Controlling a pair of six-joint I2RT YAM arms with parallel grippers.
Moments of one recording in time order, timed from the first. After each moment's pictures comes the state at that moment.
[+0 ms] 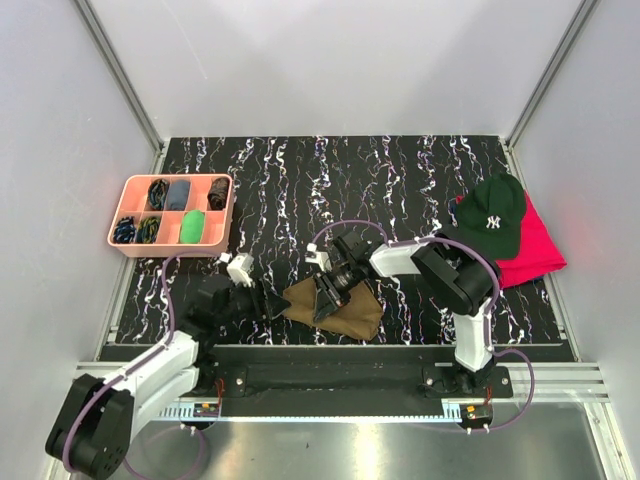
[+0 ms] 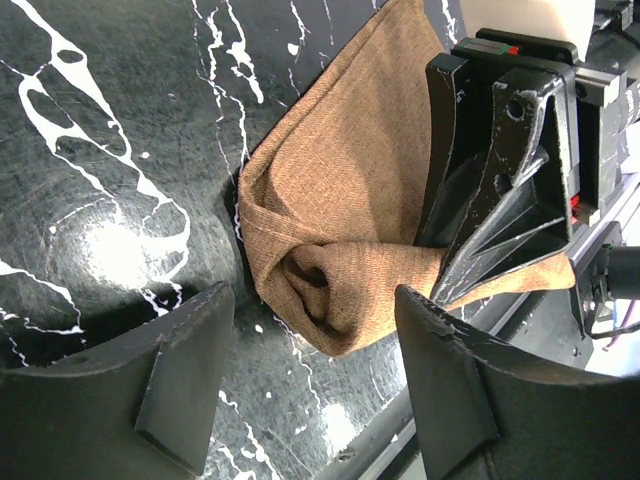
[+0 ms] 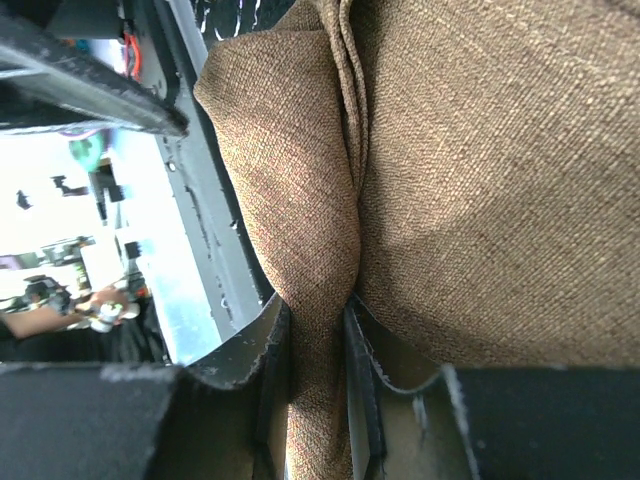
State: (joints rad) left arm -0.39 0.80 0.07 0.21 0.42 -0.59; right arm 0.76 1.97 1.00 -0.12 -0.93 0.25
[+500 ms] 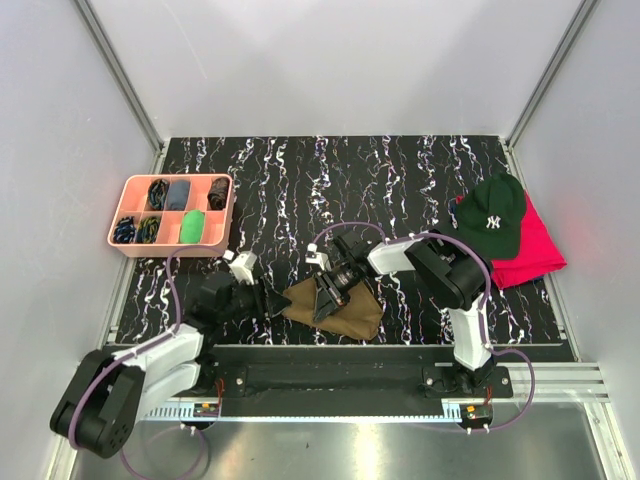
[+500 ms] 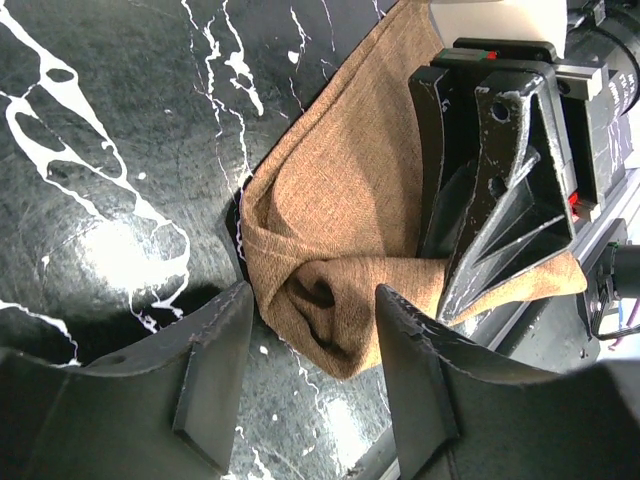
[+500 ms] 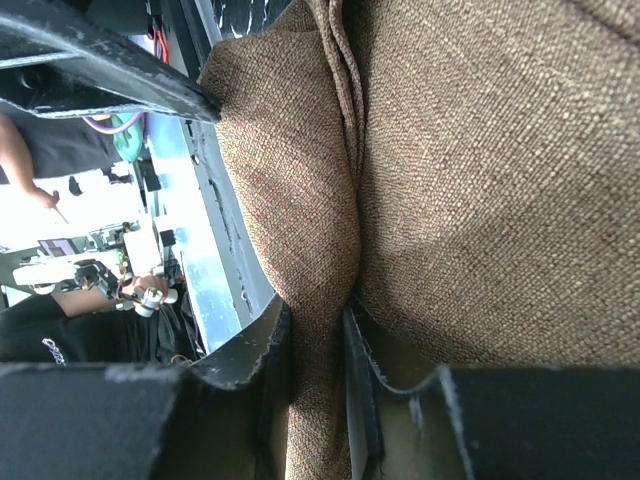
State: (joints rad) left arm -0.39 0.94 0.07 0.35 0.44 -0.58; right arm 0.74 2.04 1.03 -0.13 -1.04 0.26
